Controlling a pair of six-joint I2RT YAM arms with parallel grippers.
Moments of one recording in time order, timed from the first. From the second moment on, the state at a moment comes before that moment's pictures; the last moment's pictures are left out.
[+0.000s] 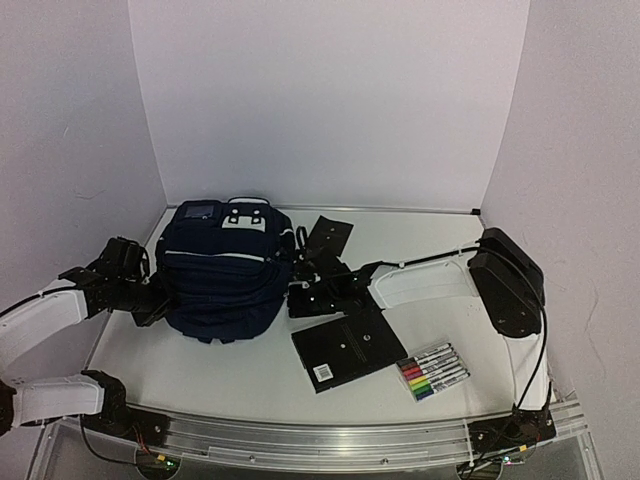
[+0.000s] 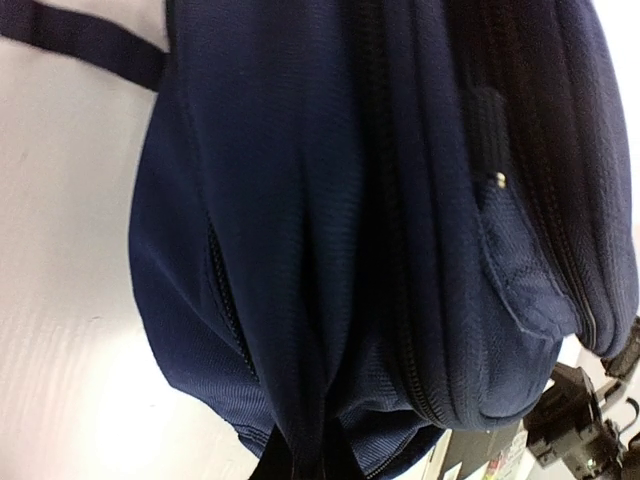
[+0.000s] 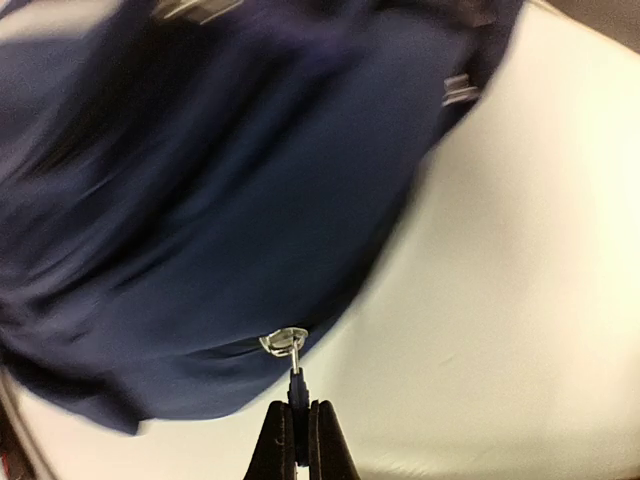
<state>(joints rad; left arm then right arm) -0.28 0.96 0.59 -0.52 0.14 -0.89 1.00 2.13 1.45 -0.07 0.12 0.64</state>
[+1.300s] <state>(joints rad) -0.88 1.57 1.30 -0.73 -0.16 -0.27 0.93 2.05 1.31 0.07 -0.11 0.55</state>
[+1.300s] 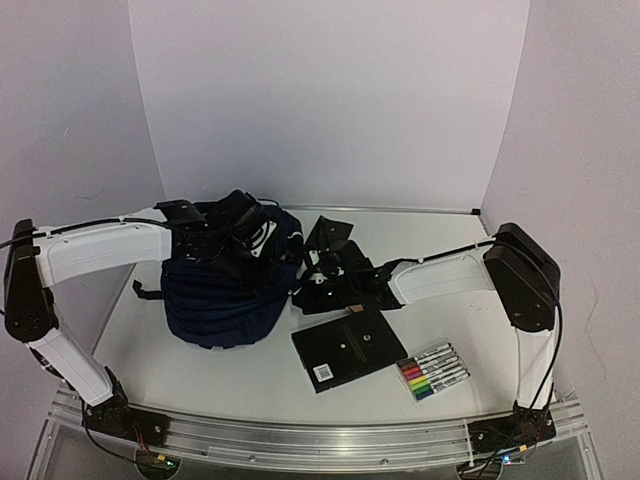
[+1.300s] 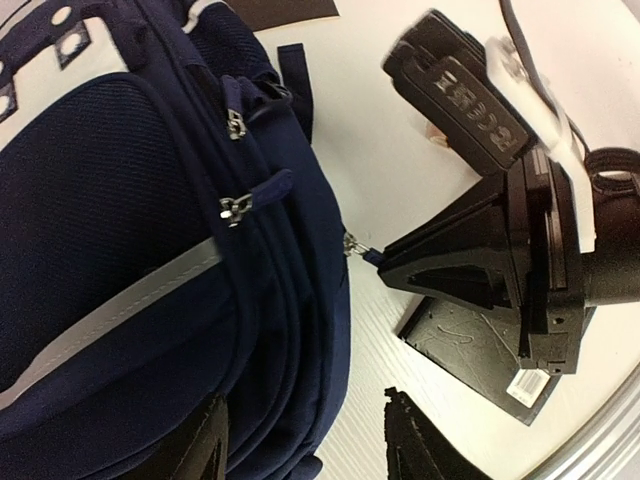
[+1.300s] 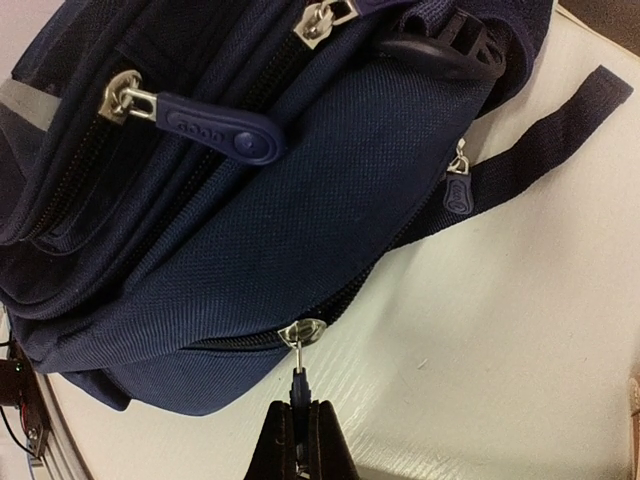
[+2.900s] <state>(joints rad) -0.93 1.46 1.15 -0.71 -0.20 -0.19 0.82 2.12 1.45 0.02 -0.06 0.57</state>
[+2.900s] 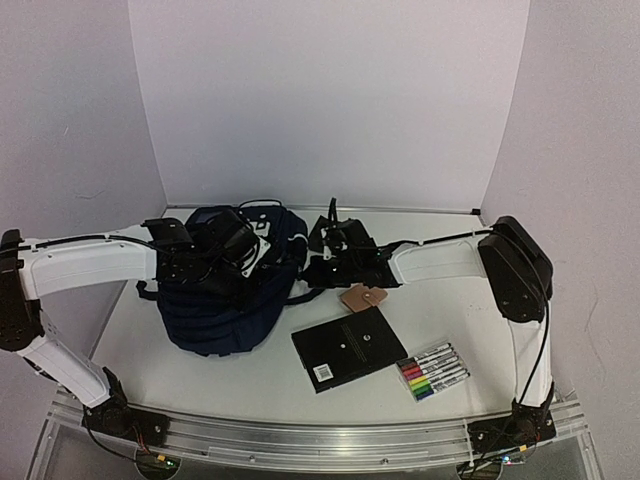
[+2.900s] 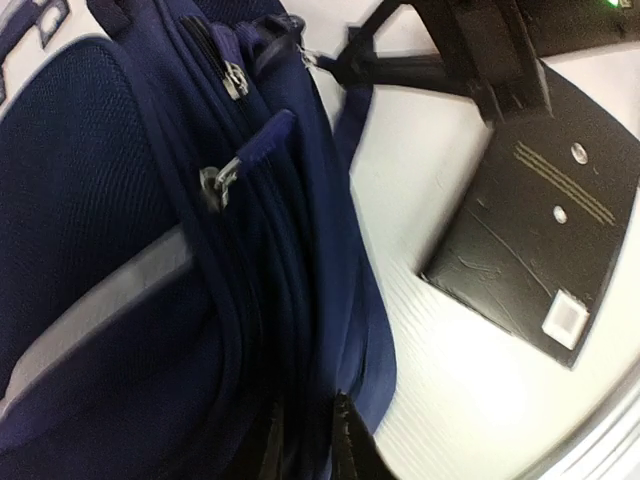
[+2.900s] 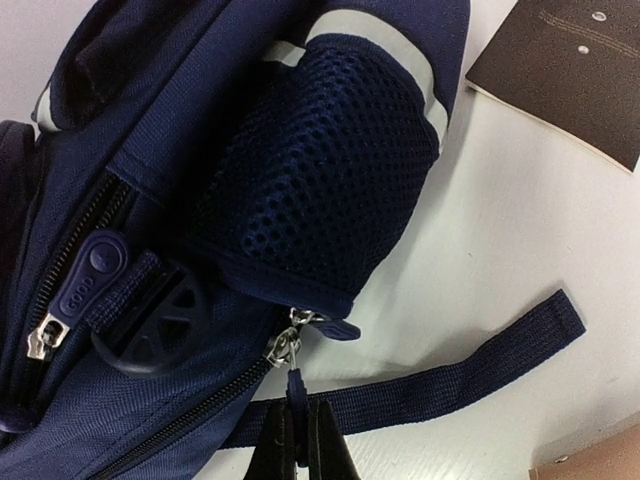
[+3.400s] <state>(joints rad) -0.62 1.20 1.15 -0.83 0.04 -0.66 0.74 1.92 1.42 -0.01 -0.22 0.44</state>
